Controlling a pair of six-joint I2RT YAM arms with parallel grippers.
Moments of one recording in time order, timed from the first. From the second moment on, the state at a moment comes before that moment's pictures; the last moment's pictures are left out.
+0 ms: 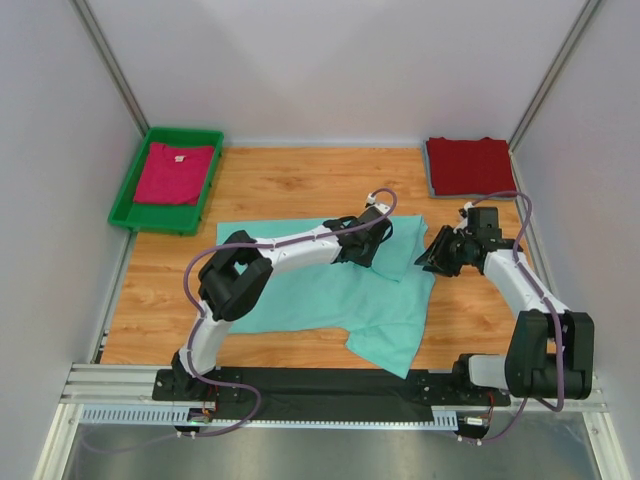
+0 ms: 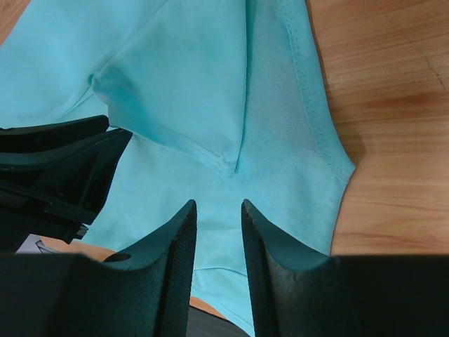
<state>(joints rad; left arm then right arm) -0.94 2.11 1.59 -0.42 -0.26 -0.36 -0.02 1.30 0.79 -0.50 -0.41 0.54</state>
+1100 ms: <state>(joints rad) -0.95 2.16 1.60 -0.54 -0.48 -0.41 0.06 1.58 0.95 -0.42 -0.53 0.58</state>
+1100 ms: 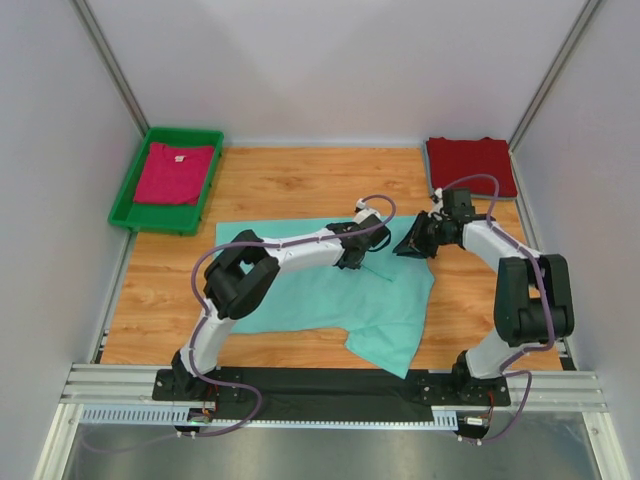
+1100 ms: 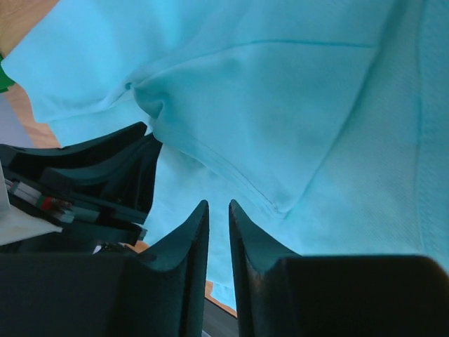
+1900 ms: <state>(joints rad) -0.80 1.69 1.32 -0.44 -0.26 -0.53 0.26 1.99 1.18 -0.23 -0.73 0.74</state>
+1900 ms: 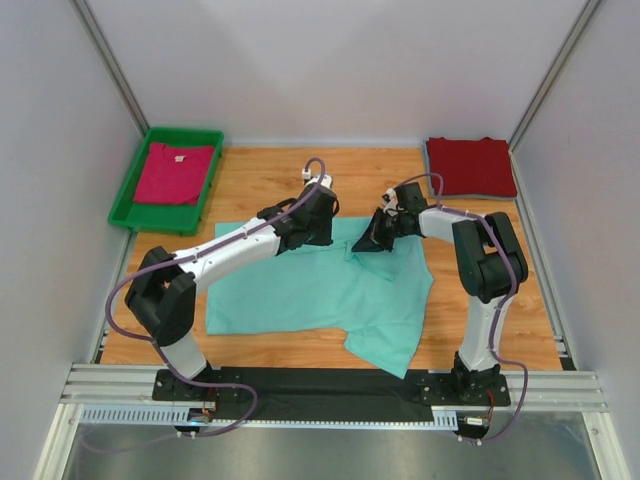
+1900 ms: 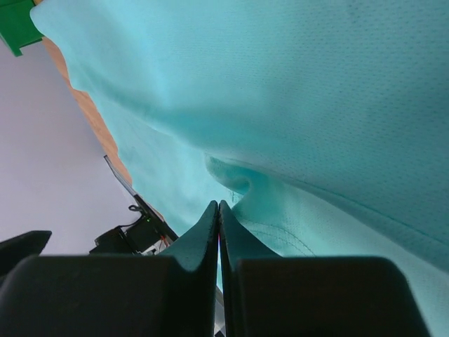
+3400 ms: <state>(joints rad) -0.67 2.09 1.56 -0.35 0.44 -0.57 0.07 1.58 0.70 -0.32 -0.64 0.69</state>
